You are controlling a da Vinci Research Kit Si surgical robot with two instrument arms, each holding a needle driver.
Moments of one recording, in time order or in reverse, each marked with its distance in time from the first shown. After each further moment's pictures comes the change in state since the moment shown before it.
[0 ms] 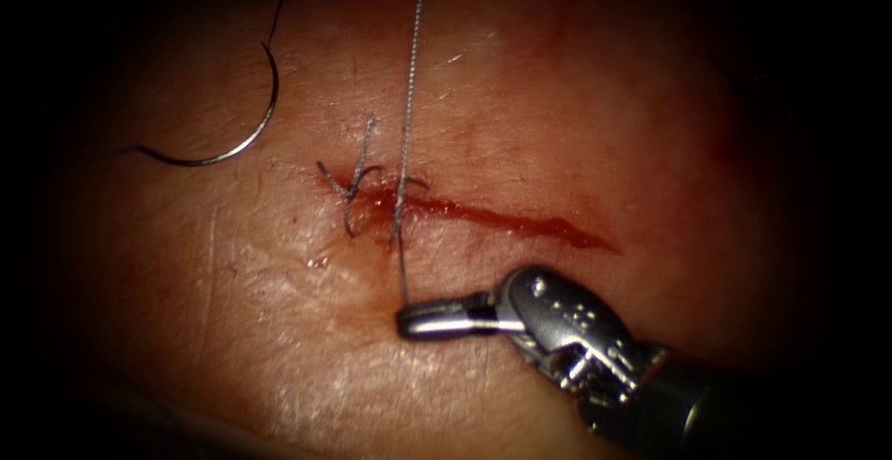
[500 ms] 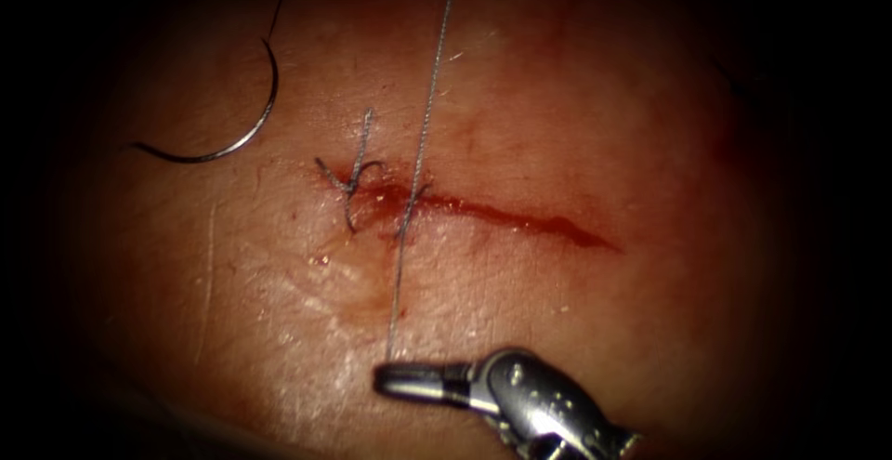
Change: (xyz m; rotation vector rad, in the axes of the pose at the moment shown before) right arm -0.004 -0.008 0.004 -0.039 -0.102 0.009; left arm -0.002 -0.002 0.004 -0.012 -0.061 0.077
